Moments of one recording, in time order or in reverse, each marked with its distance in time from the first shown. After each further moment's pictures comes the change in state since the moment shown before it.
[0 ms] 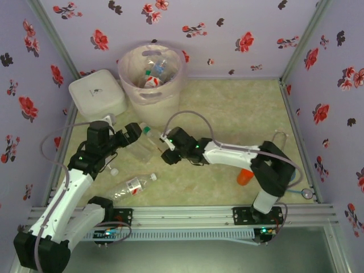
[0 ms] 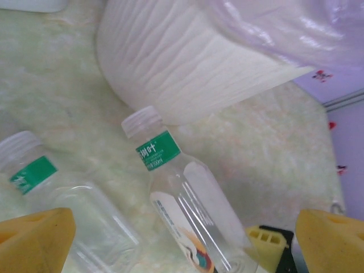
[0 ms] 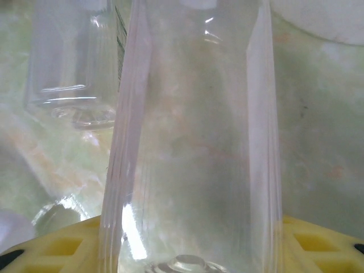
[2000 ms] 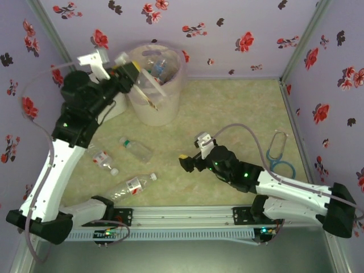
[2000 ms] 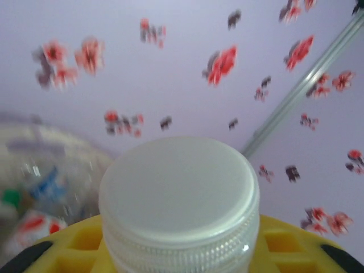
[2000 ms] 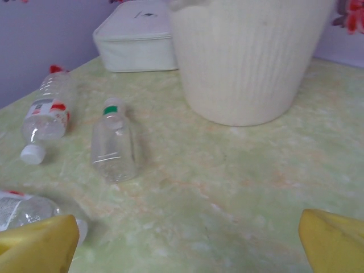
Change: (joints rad) left arm -0.093 0.336 0.810 0.146 -0.013 0.180; right arm 0.085 -0.714 -0.435 0.180 0.263 0.100
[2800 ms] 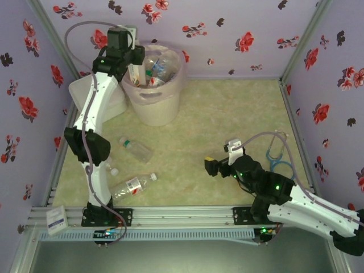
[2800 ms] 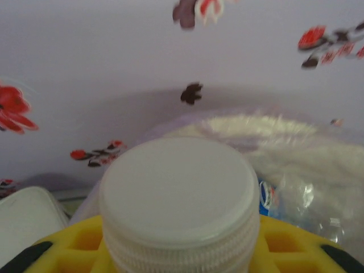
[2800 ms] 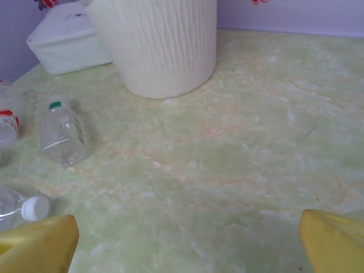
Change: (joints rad) left arm 0.124 0.887 0.800 -0.456 -0.208 0.516; right arm -0.007 -0.375 -0.022 -0.450 0.138 0.170
